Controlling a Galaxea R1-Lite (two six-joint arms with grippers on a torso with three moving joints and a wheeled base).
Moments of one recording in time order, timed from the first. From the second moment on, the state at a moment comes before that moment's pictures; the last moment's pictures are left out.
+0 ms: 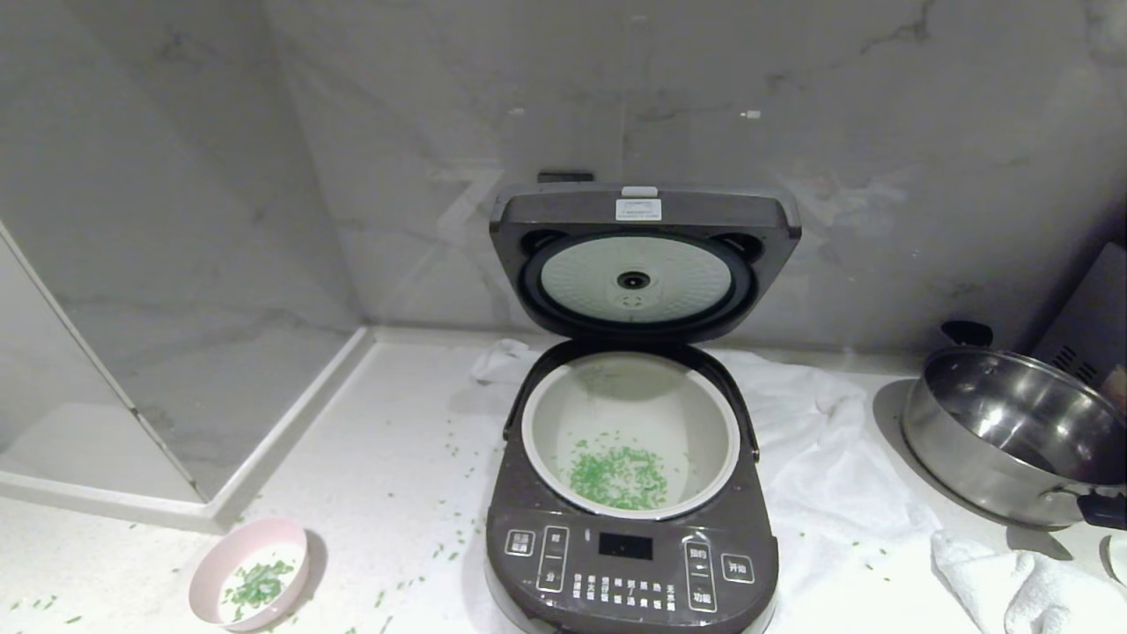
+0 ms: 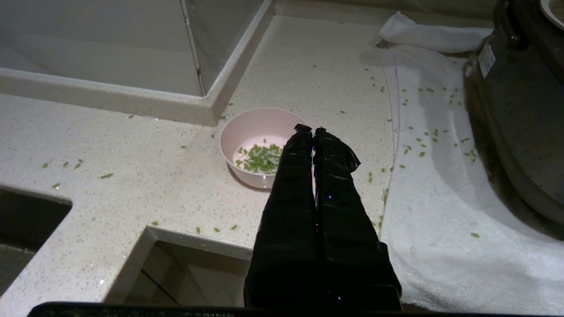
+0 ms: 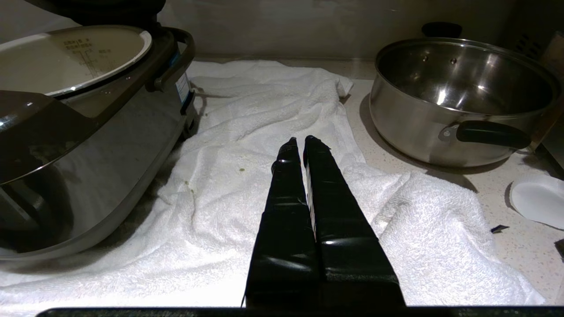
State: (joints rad) left arm 0.00 0.00 -0.07 0.18 0.01 -0.01; right arm 0.00 0.00 0.00 -0.01 0.00 0.01
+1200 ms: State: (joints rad) left arm 0.00 0.00 -0.07 0.18 0.01 -0.01; right arm 0.00 0.00 0.00 -0.01 0.00 0.01
